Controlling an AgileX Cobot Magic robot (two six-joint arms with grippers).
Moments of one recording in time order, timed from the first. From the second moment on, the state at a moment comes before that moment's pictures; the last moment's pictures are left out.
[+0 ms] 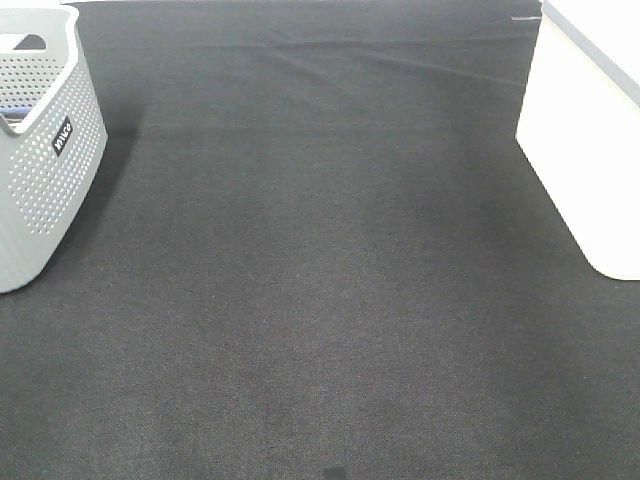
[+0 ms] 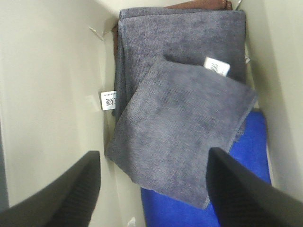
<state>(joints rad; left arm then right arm) 0.00 0.00 -0.50 0.00 1.05 0.00 -0.22 2.14 -2.18 0.17 1.22 -0.10</state>
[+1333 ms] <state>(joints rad) 0.00 0.00 -0.50 0.00 1.05 0.00 0.00 1.56 -1.60 0.11 1.22 -0.08</state>
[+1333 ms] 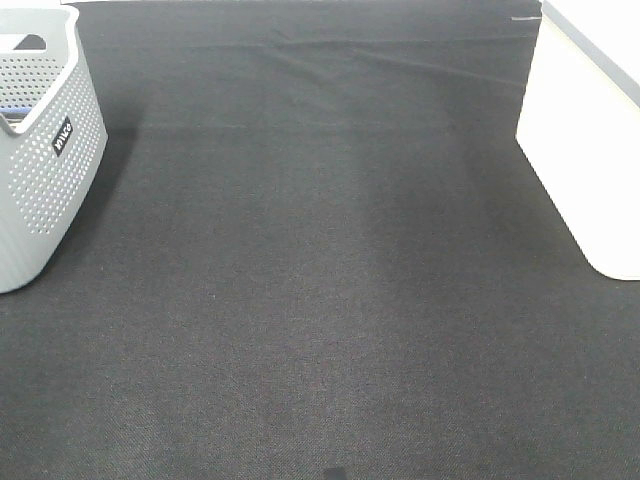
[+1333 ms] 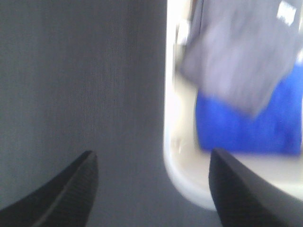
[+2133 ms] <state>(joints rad) 0.00 0.00 -0.50 0.00 1.05 0.00 0.00 0.63 -0.60 0.09 1.14 -0.06</state>
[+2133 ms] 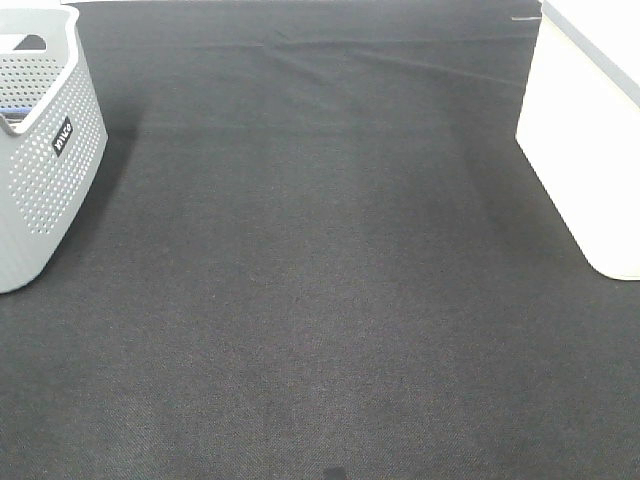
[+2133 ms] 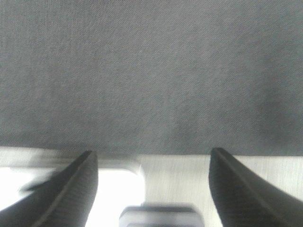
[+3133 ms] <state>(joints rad) 0.00 0.00 -0.50 0.00 1.05 0.00 0.00 -0.01 -0.50 0.06 1.07 -0.08</state>
